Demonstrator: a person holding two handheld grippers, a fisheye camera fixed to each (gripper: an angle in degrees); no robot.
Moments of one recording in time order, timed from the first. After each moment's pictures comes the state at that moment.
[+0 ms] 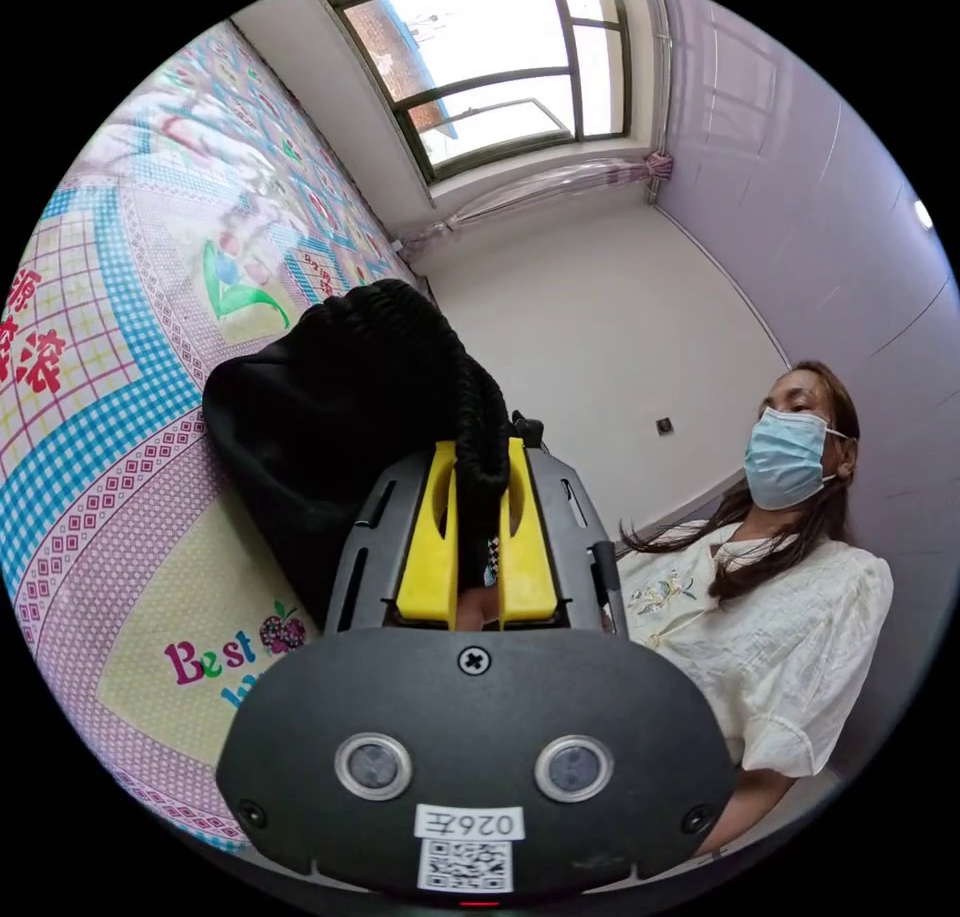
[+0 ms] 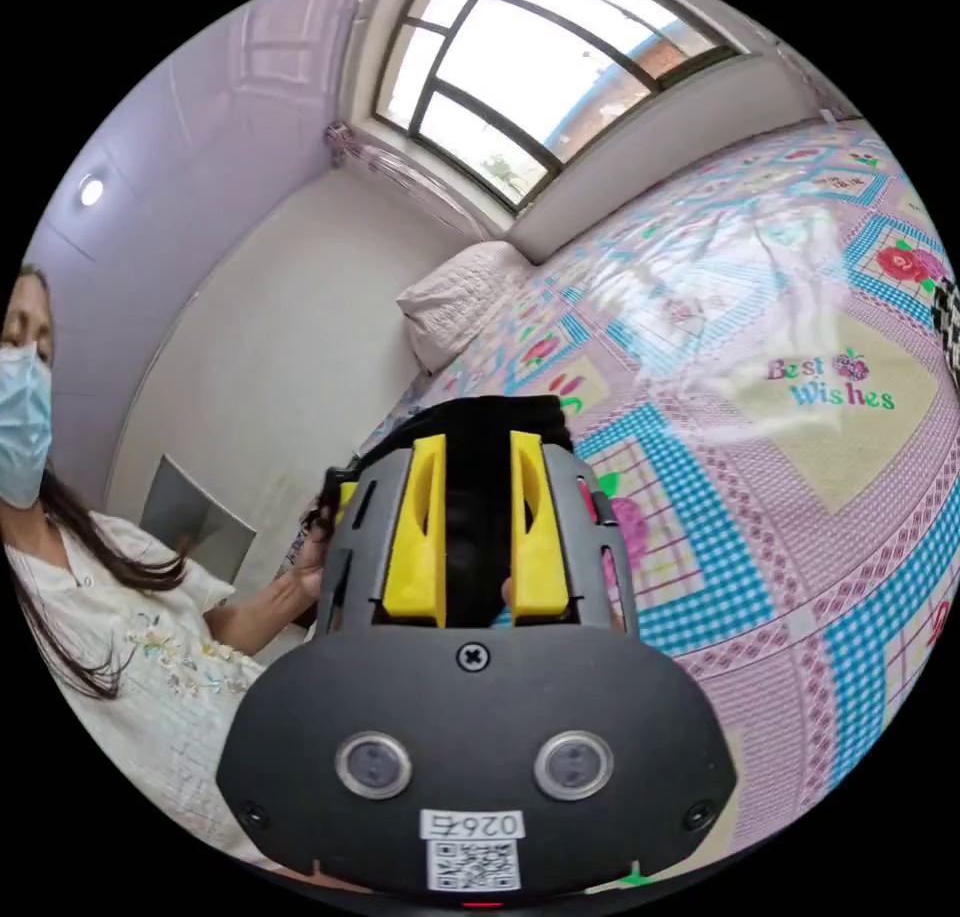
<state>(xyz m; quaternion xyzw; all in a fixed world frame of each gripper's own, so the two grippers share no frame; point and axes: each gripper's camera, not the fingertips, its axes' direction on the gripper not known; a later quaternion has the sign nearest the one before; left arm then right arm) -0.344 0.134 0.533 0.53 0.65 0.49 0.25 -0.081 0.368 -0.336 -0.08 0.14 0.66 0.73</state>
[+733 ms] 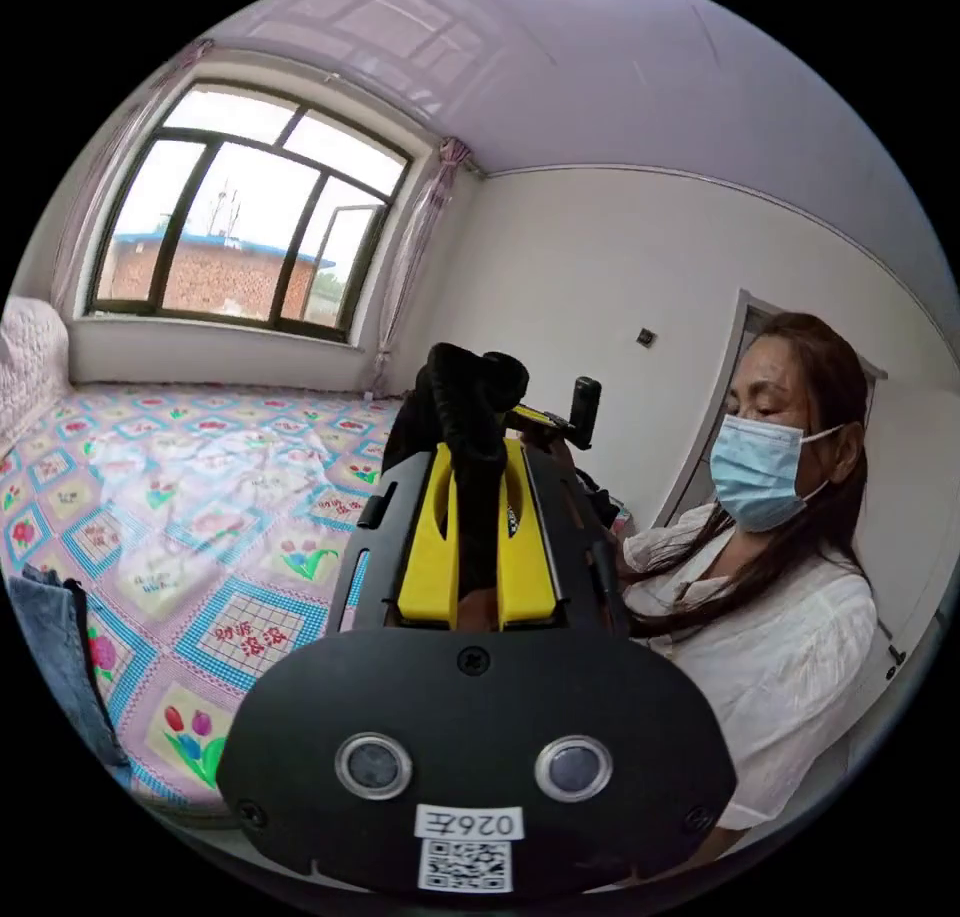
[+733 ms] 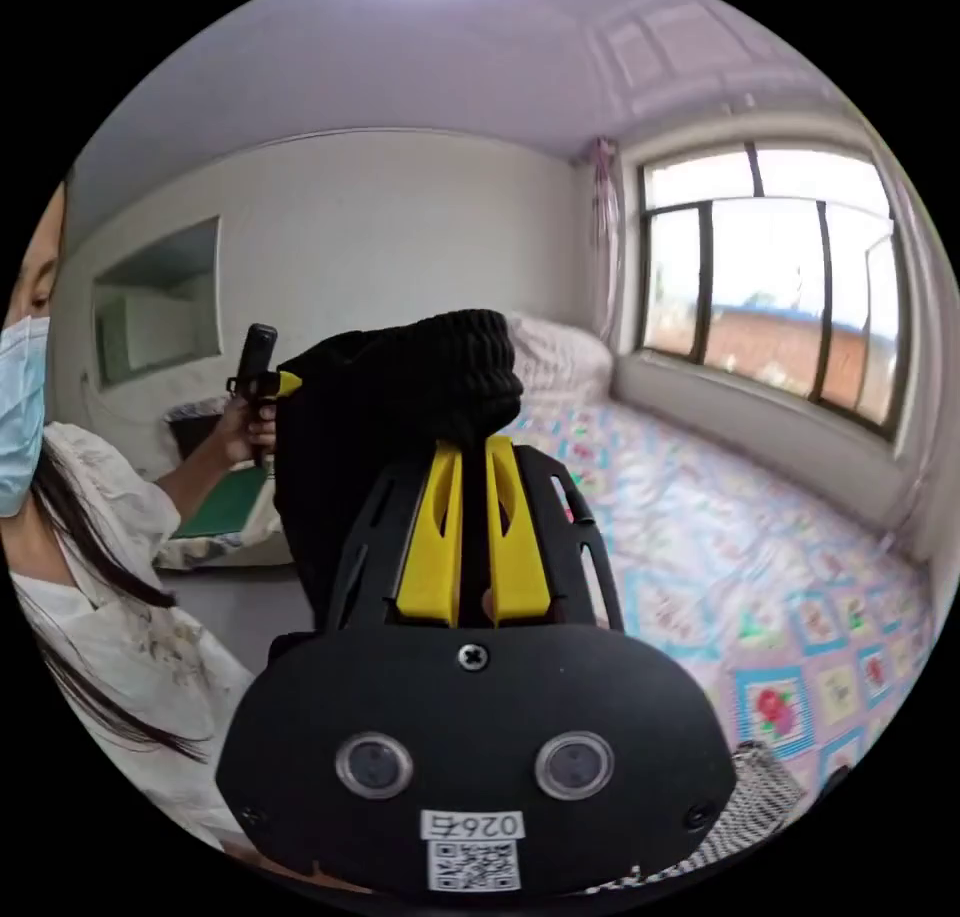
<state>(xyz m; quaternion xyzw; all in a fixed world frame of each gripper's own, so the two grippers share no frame) -0.643 0.495 0.648 0.80 0.40 0.42 0.13 -0.229 0.064 -0.160 -0.17 0.19 0.29 0.92</state>
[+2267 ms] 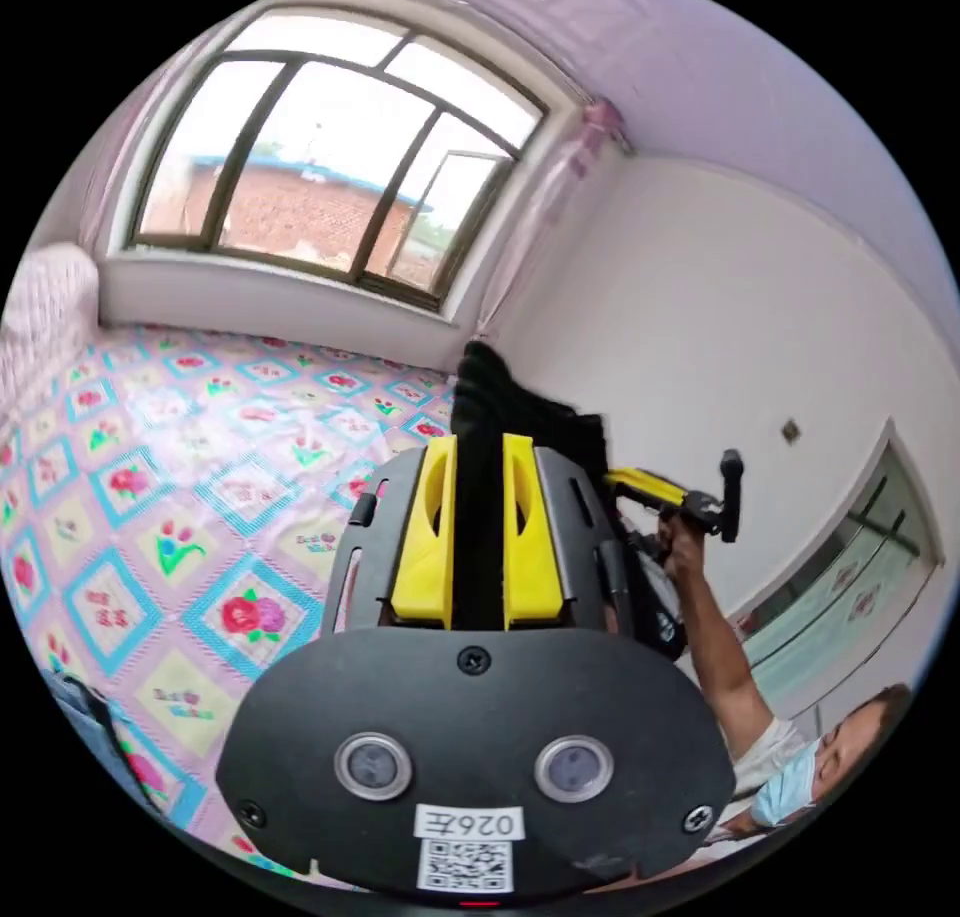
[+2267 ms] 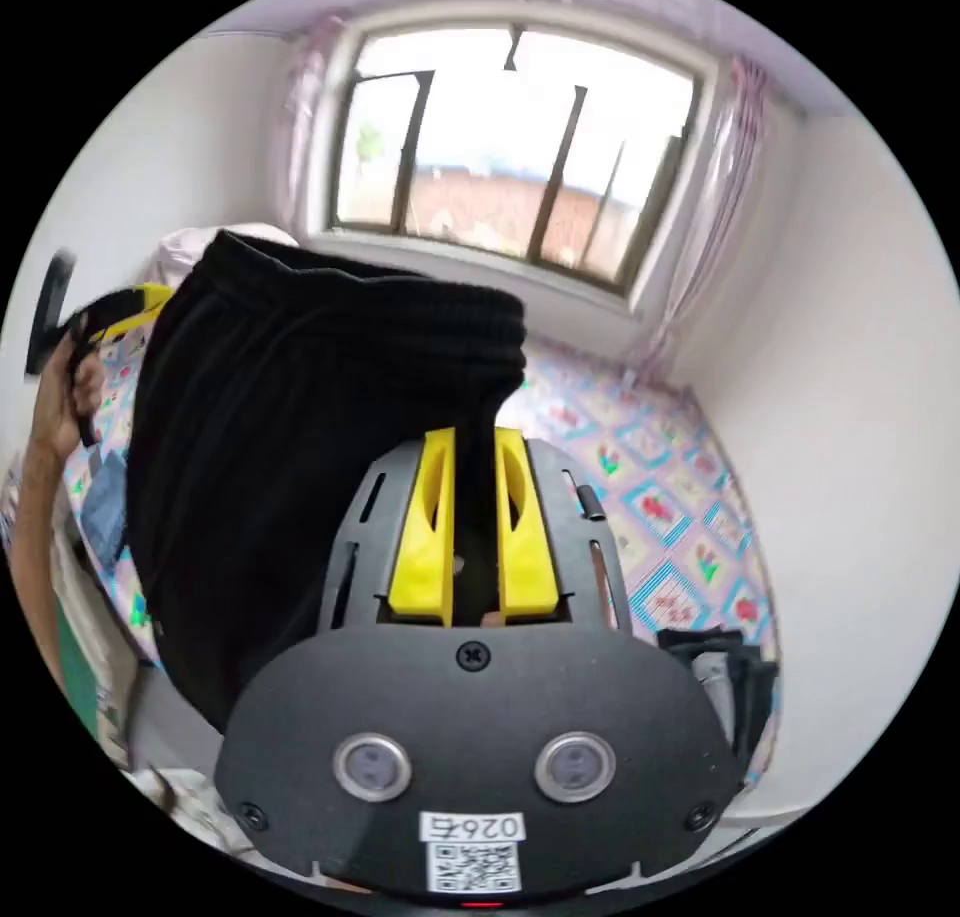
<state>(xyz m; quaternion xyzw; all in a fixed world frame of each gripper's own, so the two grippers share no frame) -0.616 0.443 0.103 0.76 0.47 0.36 0.26 0.061 0.099 -0.184 -0.44 0.49 0.37 0.65</state>
